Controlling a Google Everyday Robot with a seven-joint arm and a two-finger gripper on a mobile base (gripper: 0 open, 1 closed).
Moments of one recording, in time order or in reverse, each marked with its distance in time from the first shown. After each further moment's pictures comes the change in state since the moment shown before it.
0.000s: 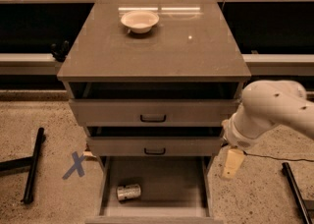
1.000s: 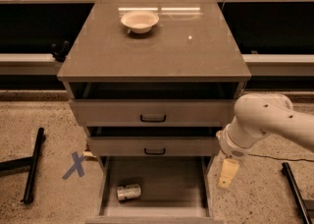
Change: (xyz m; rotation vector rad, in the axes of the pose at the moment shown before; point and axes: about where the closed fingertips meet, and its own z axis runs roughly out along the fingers) arm 0.005 0.013 0.048 -0.066 -0.006 -0.008
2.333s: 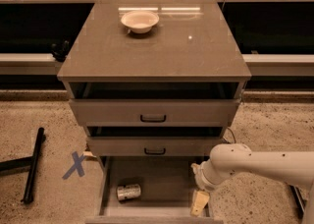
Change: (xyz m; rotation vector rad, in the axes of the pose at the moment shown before) arm -0.022 0.031 0.200 -0.067 -0.156 -0.038
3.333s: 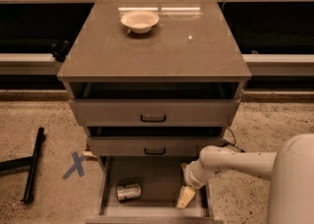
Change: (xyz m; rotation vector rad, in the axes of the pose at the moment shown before) arm -0.011 -0.043 0.083 -0.015 -0.108 0.056
